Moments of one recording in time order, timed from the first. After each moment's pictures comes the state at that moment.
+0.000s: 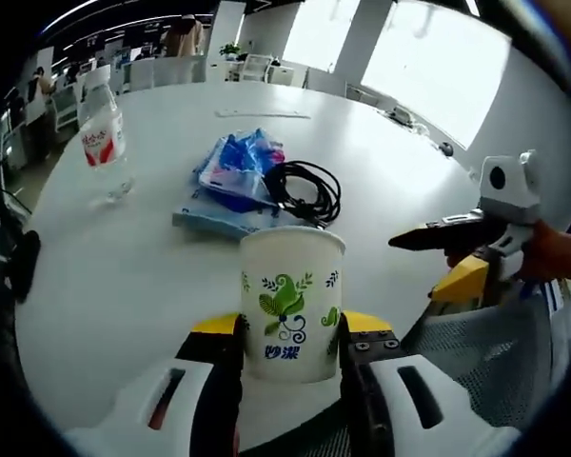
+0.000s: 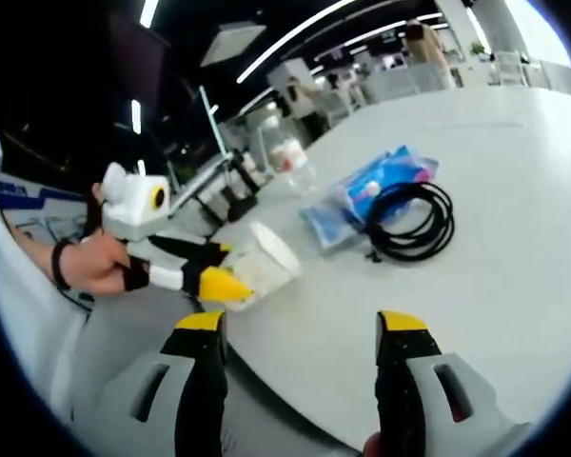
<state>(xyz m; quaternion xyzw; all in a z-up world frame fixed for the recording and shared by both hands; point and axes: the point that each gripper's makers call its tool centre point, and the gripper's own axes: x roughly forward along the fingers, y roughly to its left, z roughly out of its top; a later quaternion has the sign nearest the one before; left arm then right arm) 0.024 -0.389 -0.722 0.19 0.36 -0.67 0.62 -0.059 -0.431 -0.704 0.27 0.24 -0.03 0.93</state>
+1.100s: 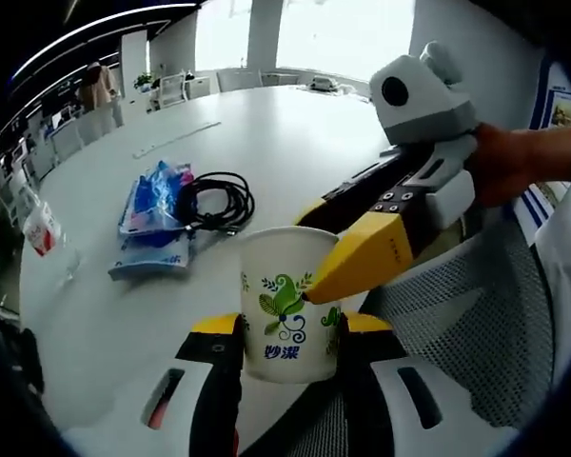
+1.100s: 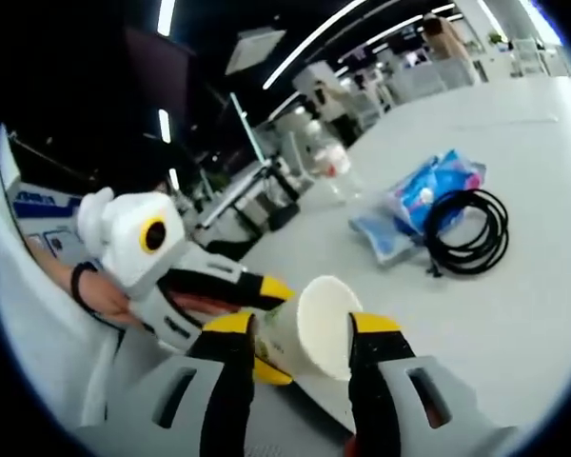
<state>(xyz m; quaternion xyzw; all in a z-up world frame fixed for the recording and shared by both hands) -0.035 -0.384 -0.712 0.28 0.26 -0.76 0.53 -0.032 -0.399 -0.681 0.29 0.21 0.04 0.93</state>
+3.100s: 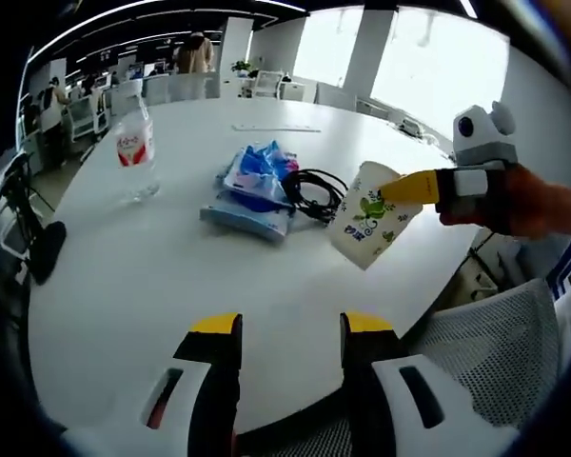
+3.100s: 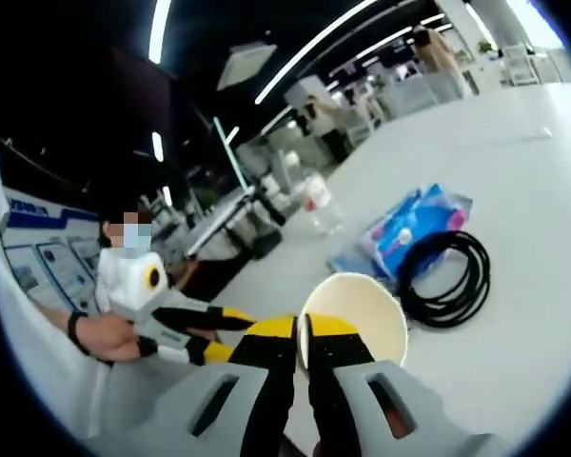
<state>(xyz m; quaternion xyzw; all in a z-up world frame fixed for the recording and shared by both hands) 0.044 -0.364 -0.719 0.16 0.34 -0.64 0.67 -0.002 -0.455 -0.661 0.29 0.19 0.01 0.94</state>
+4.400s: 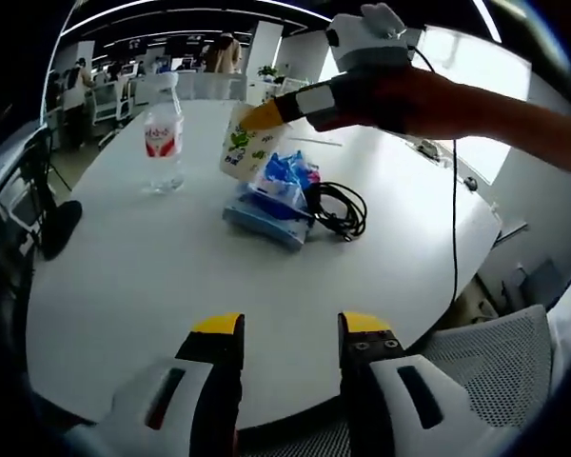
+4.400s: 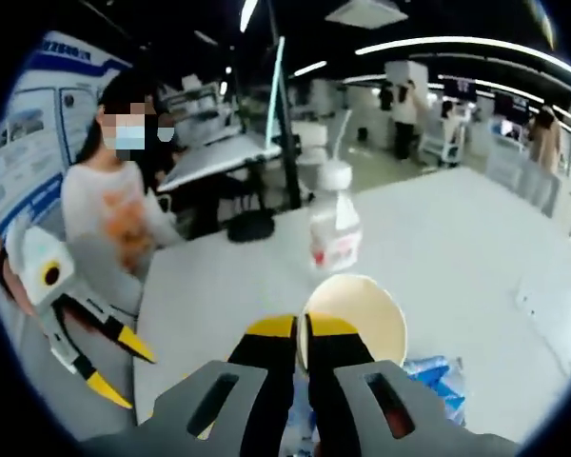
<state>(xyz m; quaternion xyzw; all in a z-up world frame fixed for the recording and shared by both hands) 0.055 -0.358 -0.715 0.12 0.35 -0.60 0.70 0.169 -0.494 -0.657 -0.02 0.30 0.14 0.94</state>
